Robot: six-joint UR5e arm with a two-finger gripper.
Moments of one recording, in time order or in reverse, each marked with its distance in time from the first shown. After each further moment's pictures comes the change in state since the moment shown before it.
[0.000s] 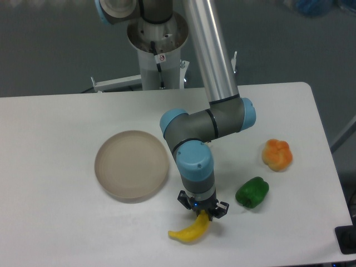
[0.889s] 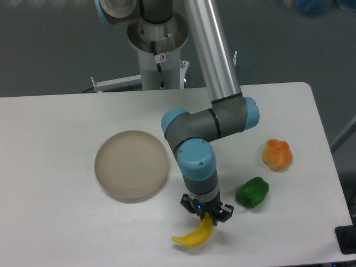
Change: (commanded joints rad) arm 0.000 0.005 0.018 0.000 0.000 -0.009
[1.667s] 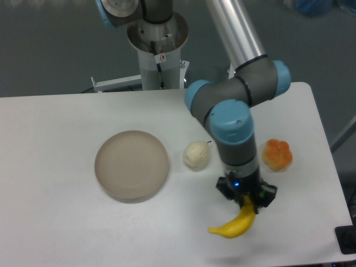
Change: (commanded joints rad) arm 0.026 0.040 0.109 -0.003 -0.001 -0.125
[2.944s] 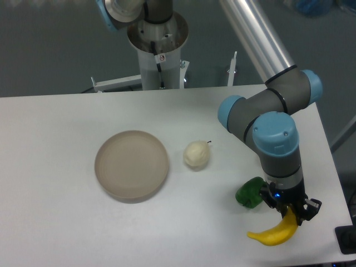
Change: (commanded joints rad) arm 0.158 -0.043 0.138 -0.006 0.050 0.527
